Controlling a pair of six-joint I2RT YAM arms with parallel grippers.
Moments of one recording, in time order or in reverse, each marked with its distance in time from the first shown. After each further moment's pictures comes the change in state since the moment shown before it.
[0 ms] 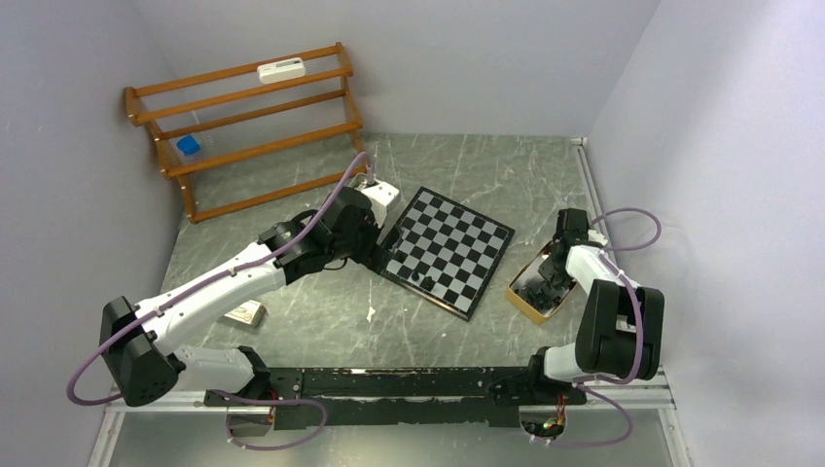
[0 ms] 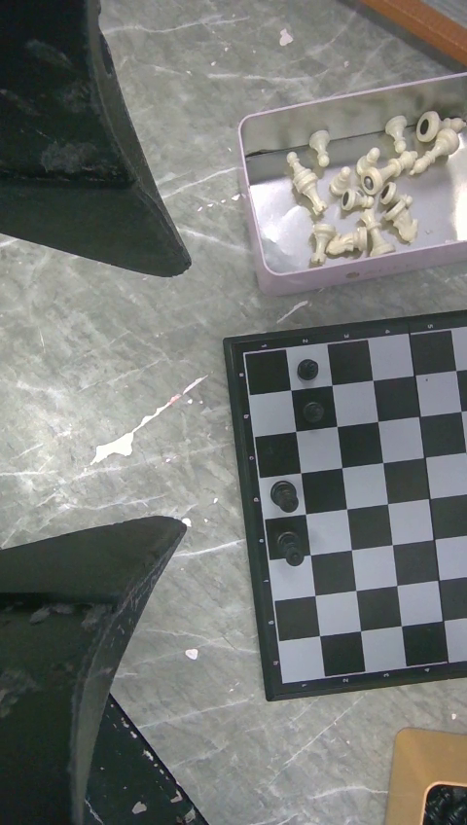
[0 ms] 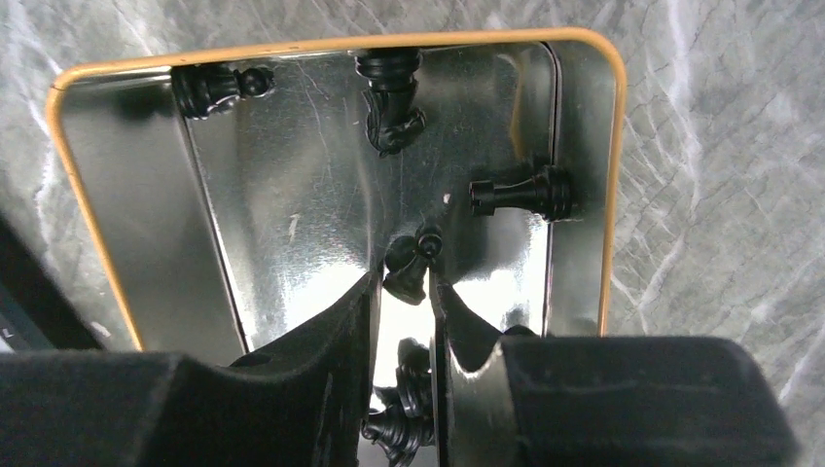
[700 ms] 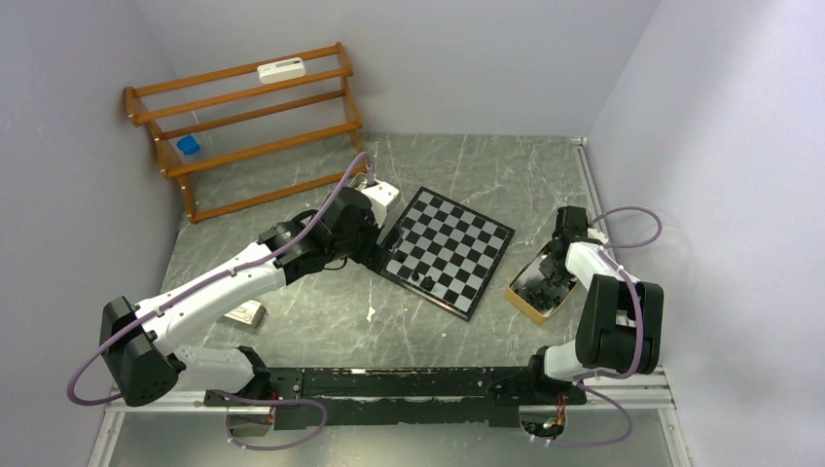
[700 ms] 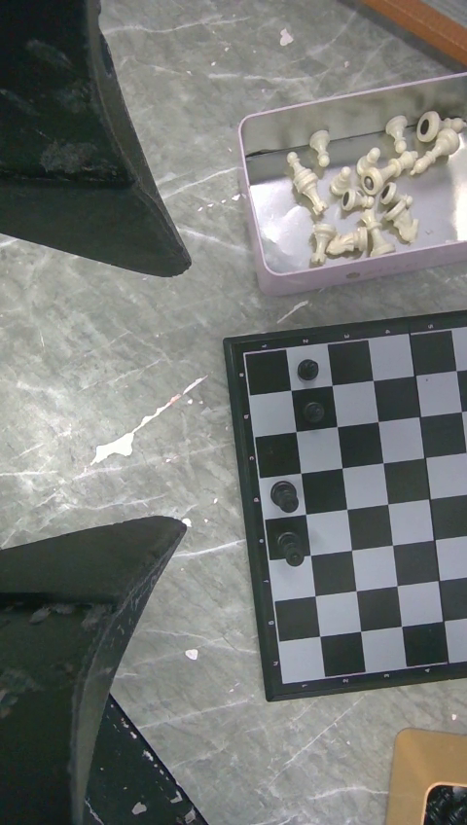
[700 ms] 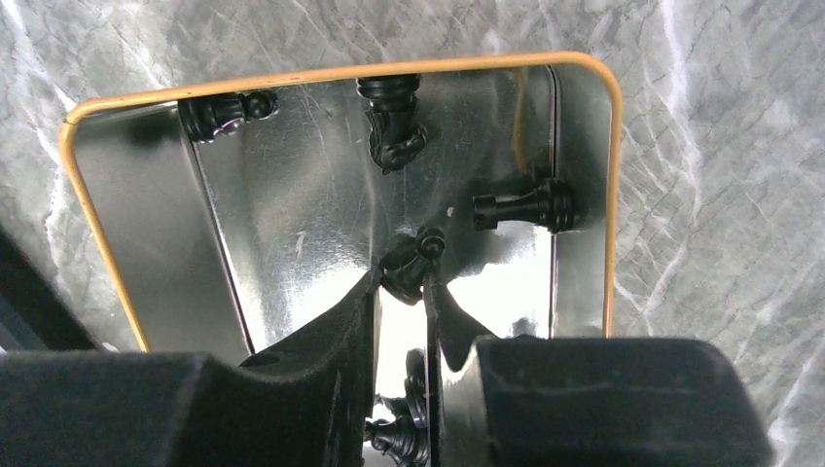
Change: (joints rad) left arm 0.000 0.000 0.000 0.000 0.000 0.000; right arm 0.004 0.039 0.021 -0.003 0.021 0.032
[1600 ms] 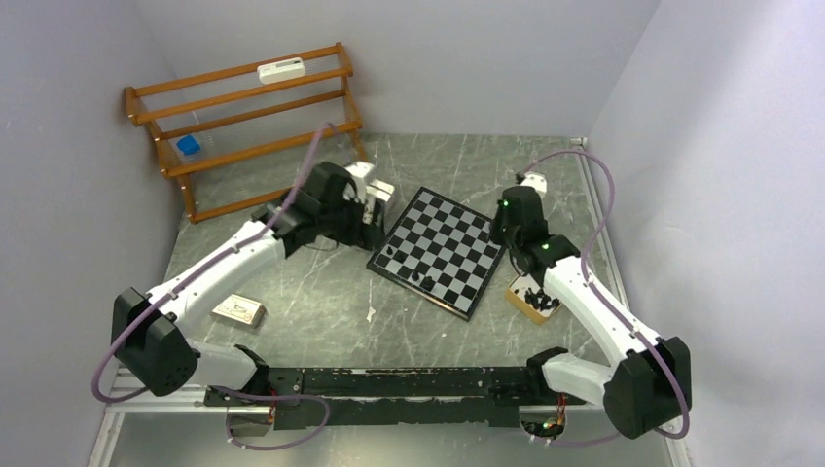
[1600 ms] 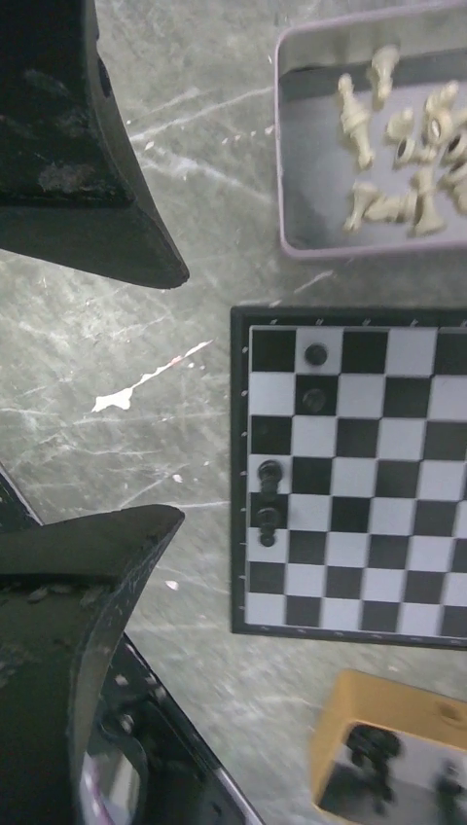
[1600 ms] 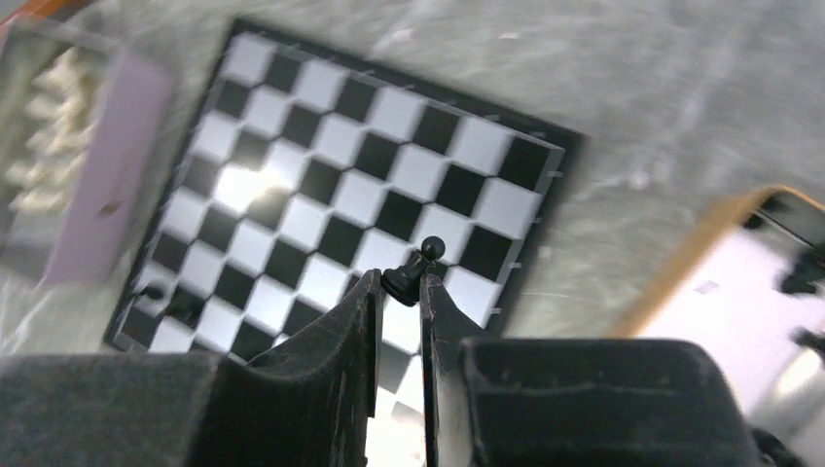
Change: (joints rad) left arm 0.160 0.082 0.037 -0.031 0.196 -0.143; right arm 0.503 -0.291 0.137 0.072 0.023 -0.164
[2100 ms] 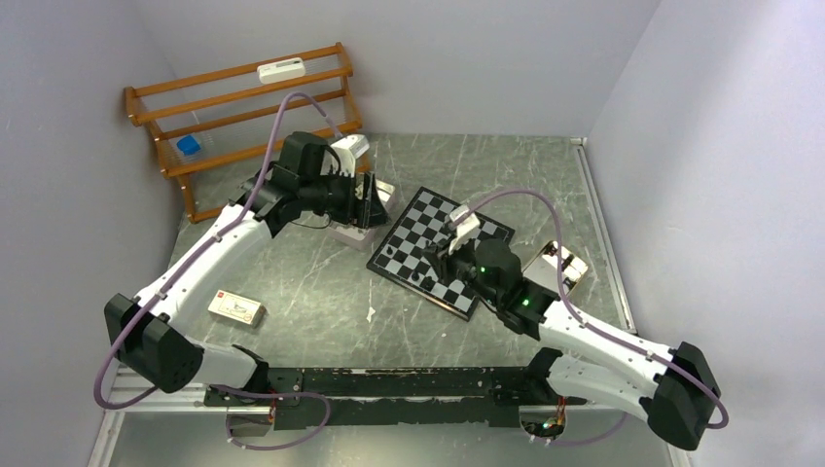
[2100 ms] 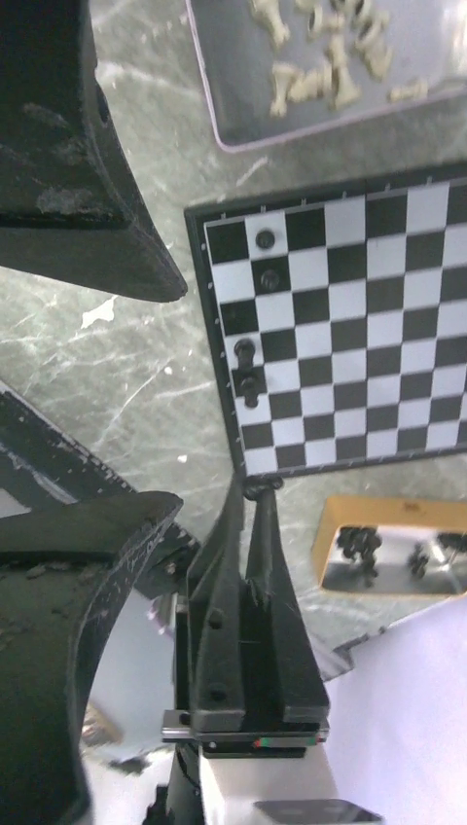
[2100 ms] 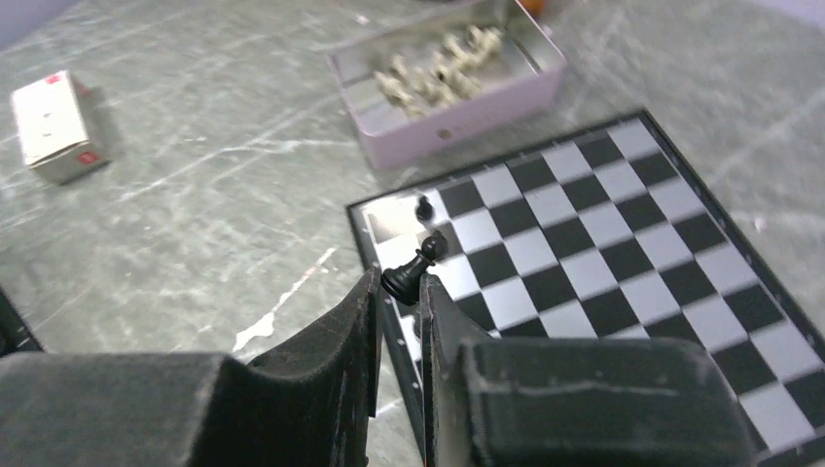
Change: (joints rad) left arm 0.185 0.012 0.171 -0.034 0.407 -0.032; right arm 0.490 -0.188 -0.285 0.515 -0.174 -0.350
